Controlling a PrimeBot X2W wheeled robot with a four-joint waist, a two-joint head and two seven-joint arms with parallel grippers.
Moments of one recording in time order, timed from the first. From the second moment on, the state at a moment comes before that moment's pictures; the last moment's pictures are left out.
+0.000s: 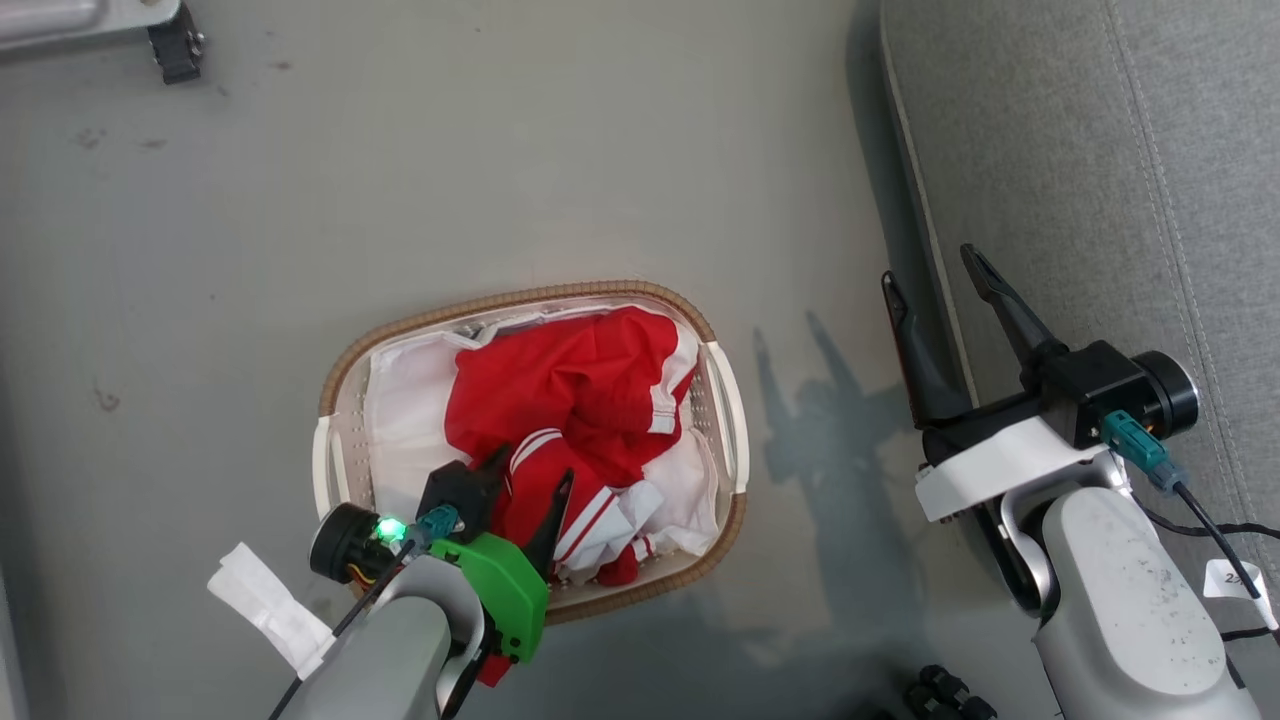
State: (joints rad) left arm -0.48 0.12 -0.68 0.82 -0.39 -0.13 -0.26; right arm -0.36 -0.09 0.14 0.21 0.10 0.13 -0.26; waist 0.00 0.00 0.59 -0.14
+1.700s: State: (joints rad) left arm -0.84 0.17 -1.18 1.20 -0.81 -0.13 -0.10; right arm -0.40 -0.06 0.16 0.17 0.11 0.13 -0.26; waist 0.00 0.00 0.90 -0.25
